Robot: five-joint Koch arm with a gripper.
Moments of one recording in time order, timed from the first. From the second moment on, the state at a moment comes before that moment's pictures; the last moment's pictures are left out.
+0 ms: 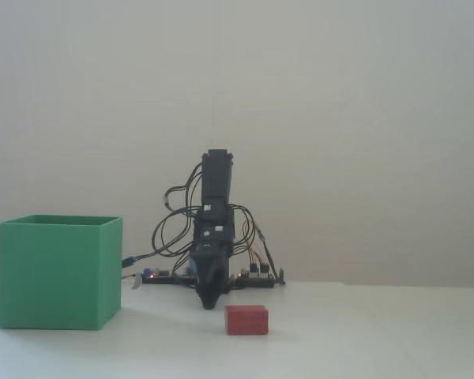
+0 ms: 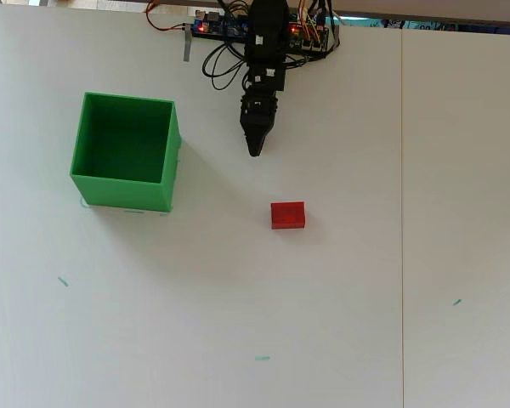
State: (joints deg) arm -2.3 128.2 176.7 -1.4 2.1
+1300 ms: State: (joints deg) arm -8.1 128.2 176.7 -1.4 2.1
